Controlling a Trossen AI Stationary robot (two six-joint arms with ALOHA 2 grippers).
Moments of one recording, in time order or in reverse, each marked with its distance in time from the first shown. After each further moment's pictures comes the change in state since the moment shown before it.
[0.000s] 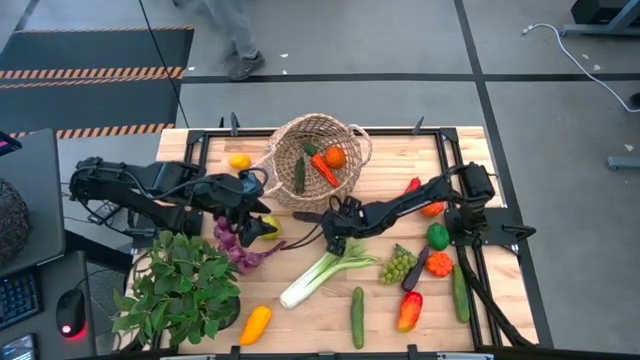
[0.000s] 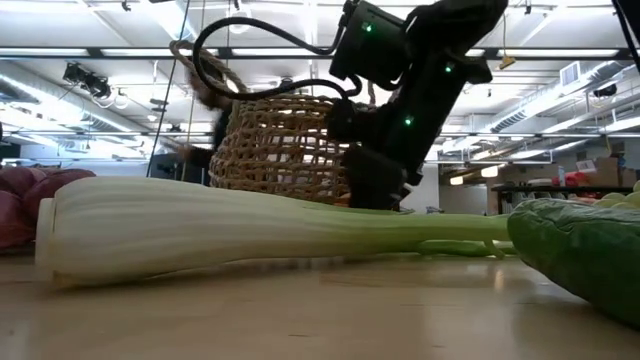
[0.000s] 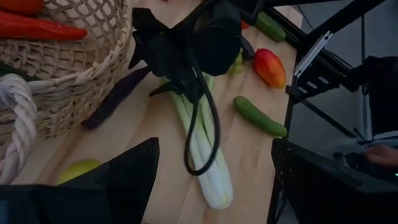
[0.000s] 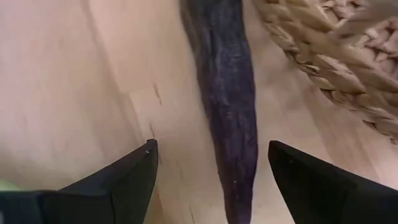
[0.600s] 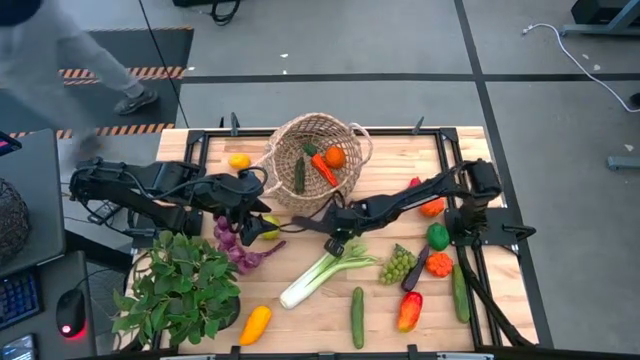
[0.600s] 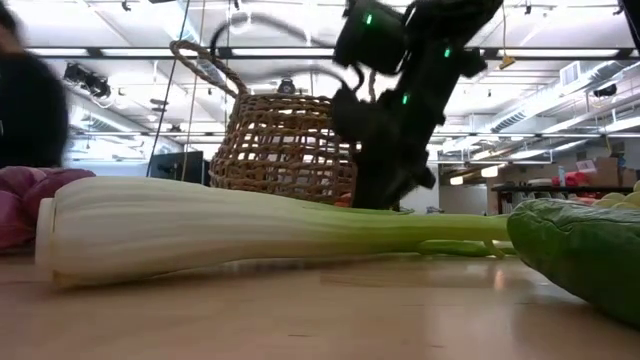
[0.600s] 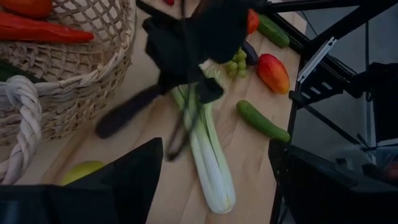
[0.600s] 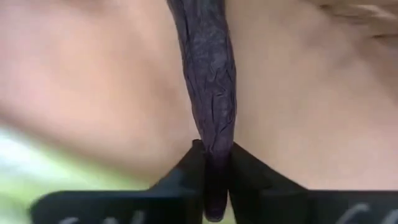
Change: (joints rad) left arm 0.001 0.000 0.000 0.001 -0.022 -0.011; right arm -0.019 -0.076 0.000 -0.025 -0.268 0.227
